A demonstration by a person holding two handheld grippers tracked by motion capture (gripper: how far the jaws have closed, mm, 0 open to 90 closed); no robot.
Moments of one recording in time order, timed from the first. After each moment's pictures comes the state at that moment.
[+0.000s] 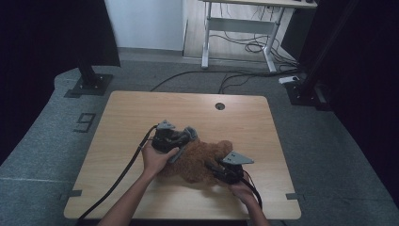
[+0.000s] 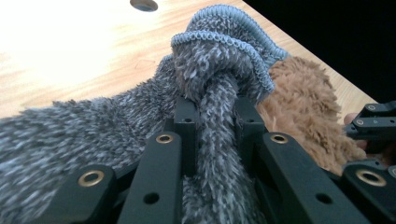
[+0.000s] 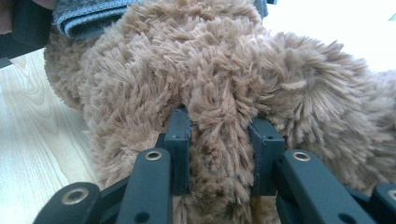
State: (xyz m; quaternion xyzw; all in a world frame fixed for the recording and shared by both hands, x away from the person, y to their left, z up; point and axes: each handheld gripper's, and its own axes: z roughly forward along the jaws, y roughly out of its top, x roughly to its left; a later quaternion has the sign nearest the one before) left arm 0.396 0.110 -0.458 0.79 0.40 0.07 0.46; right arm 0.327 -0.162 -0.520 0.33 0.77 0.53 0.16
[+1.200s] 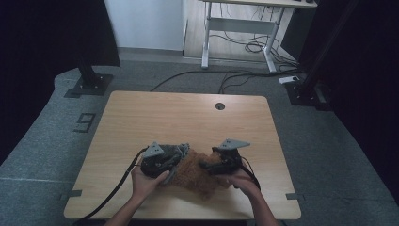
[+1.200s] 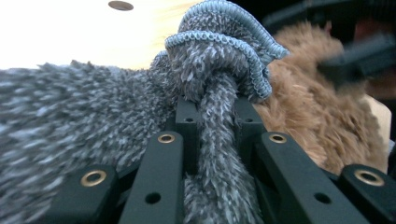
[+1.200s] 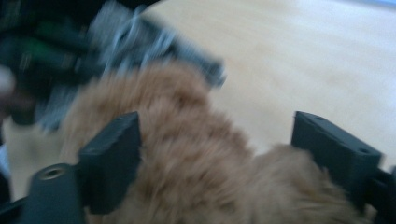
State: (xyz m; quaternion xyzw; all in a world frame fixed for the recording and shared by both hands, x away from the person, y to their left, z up) left arm 0.327 0.135 -0.484 0.78 0.36 0.09 0.51; right arm 0.340 -0.149 -0.467 0.34 0.80 0.48 0.10
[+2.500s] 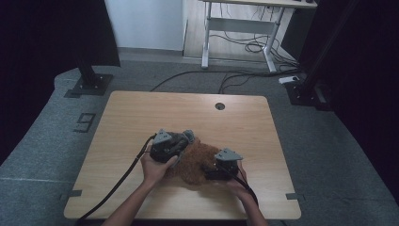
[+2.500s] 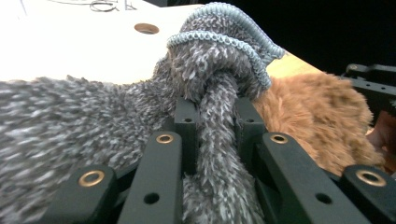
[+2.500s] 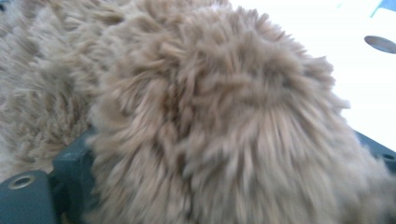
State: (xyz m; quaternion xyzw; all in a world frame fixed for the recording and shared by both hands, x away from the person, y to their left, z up) left arm 0.379 0.112 -0.482 0.76 0.38 0.13 0.51; right arm 0.340 -0.143 -0.520 0.37 0.79 0.44 0.23
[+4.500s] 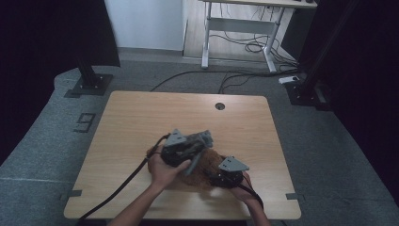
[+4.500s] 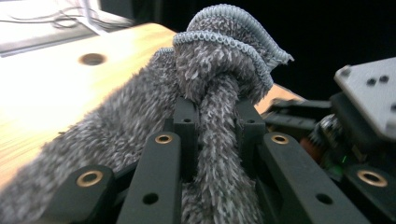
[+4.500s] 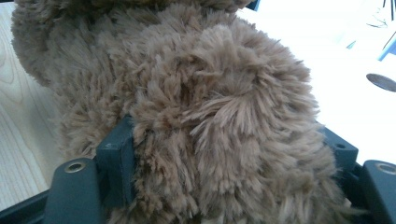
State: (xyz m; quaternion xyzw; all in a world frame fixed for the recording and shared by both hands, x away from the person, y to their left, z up) left arm 0.341 0.058 -0.430 0.79 0.31 0.11 0.52; right arm 0.312 -0.155 -0.516 0.29 0.79 0.48 0.25
